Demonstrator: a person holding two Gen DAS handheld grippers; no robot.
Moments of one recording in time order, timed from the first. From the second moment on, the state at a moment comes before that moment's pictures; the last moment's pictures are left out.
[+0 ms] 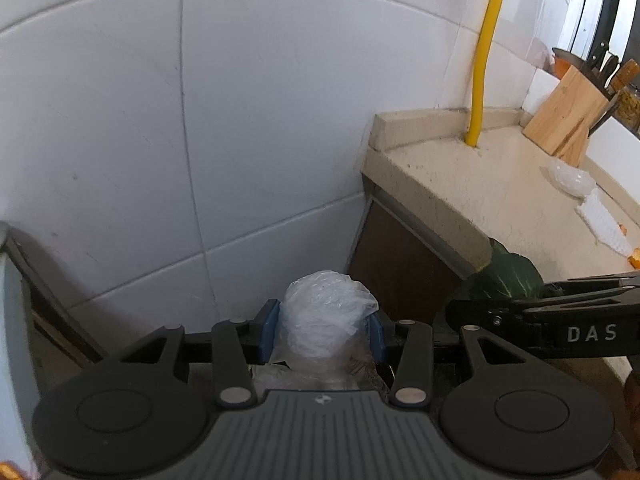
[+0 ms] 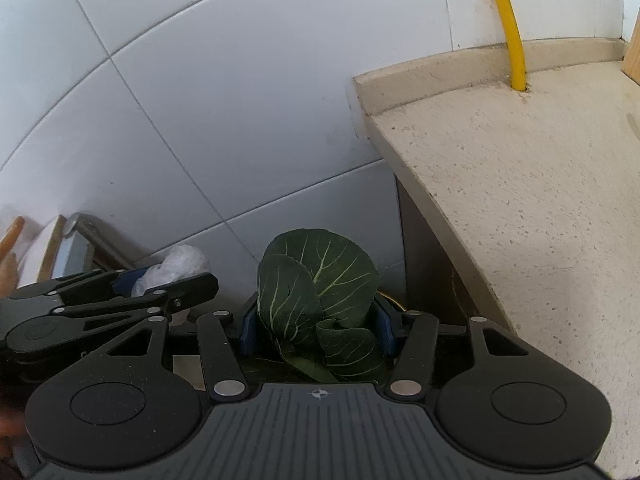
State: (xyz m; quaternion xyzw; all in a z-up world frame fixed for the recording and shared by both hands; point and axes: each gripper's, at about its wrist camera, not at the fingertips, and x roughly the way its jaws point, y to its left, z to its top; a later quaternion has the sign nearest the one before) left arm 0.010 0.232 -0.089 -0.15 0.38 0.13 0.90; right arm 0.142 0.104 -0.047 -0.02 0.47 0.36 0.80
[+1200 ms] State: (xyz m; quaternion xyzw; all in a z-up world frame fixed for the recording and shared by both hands) left arm 0.038 0.246 -0.104 -0.16 0.41 0.18 0.88; right arm 0.170 0.120 -0.089 -0.03 0.50 0.33 0.80
